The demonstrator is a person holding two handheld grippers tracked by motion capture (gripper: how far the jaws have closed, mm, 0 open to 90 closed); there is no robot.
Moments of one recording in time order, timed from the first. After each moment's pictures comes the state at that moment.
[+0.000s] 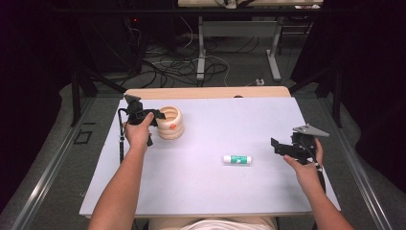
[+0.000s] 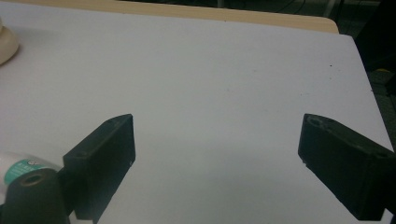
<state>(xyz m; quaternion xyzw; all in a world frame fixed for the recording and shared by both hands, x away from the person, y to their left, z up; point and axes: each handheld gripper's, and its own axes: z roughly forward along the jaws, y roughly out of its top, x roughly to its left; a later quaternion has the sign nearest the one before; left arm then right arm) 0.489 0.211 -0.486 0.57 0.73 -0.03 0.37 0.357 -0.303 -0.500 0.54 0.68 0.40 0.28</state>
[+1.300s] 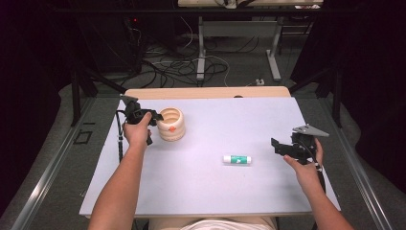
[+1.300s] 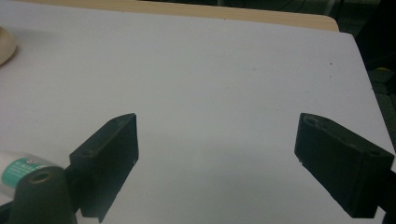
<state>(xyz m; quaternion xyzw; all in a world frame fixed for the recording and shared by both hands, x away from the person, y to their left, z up) 0.491 0.218 -0.487 0.54 0.75 -0.07 0.38 0.358 -0.304 -0.501 0.54 0.68 0.40 0.28</state>
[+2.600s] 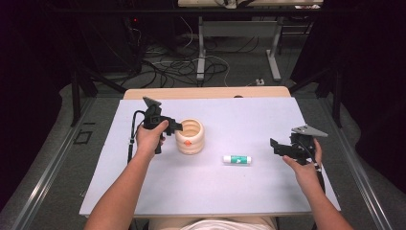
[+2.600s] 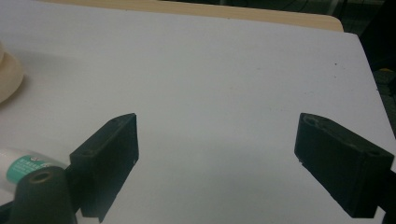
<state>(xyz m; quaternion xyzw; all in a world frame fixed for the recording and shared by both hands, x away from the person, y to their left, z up) 0.467 0.159 -0.479 0.65 0.66 -0.14 0.35 0.357 -0.301 -0.502 0.54 0.69 0.40 0.28</state>
